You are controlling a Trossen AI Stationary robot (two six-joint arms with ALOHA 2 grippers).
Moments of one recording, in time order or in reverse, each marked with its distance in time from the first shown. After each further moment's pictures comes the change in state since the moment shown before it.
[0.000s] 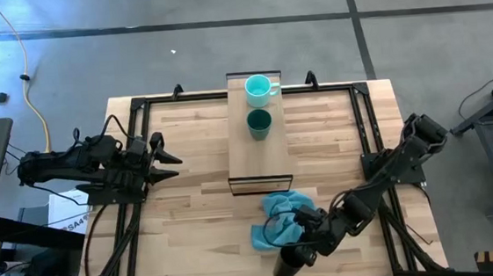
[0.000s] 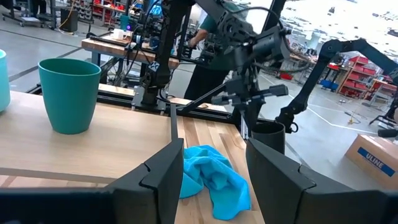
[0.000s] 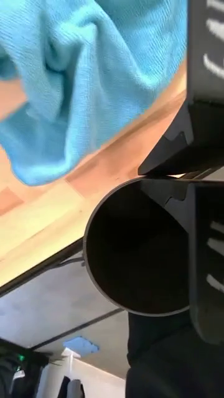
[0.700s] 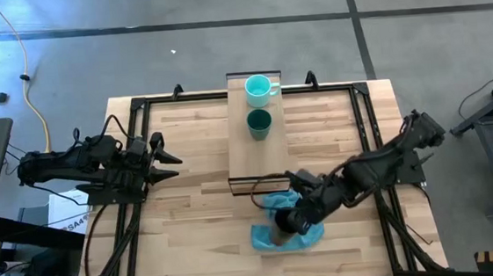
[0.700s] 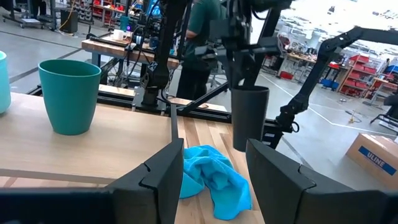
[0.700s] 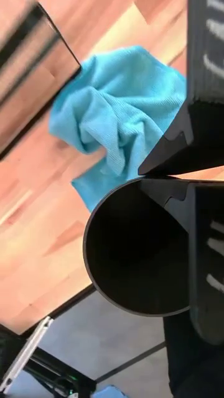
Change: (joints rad) left arm 0.000 0.000 0.000 0.000 0.000 0.008; right arm -0.158 -0.001 0.430 -0.570 0.040 -0.103
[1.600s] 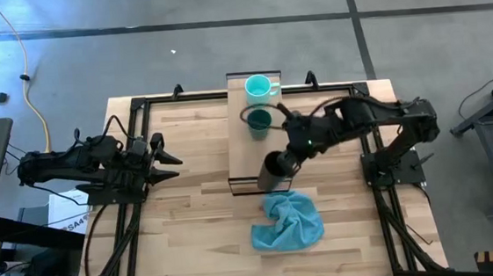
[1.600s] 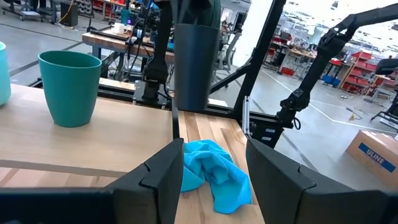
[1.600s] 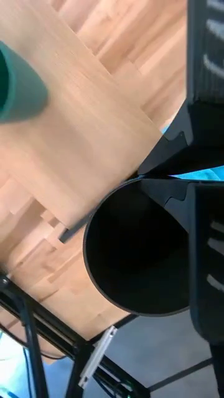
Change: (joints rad) left arm 0.000 0.000 0.000 -0.024 0.000 -0.008; right arm -0.366 0.000 0.290 -0.228 -0.052 -0.342
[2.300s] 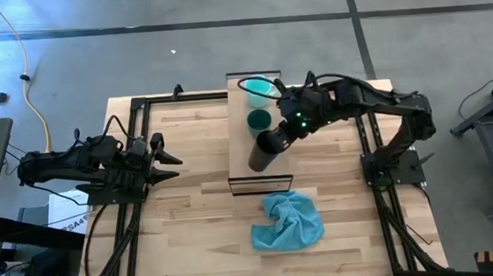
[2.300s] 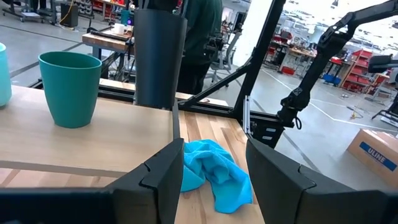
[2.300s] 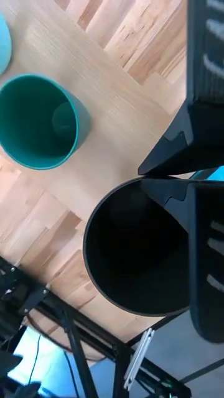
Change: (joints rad) left arm 0.000 0.000 0.000 -0.001 0.000 0.008; right arm -0.167 0.013 0.001 0.059 -0.046 -0.068
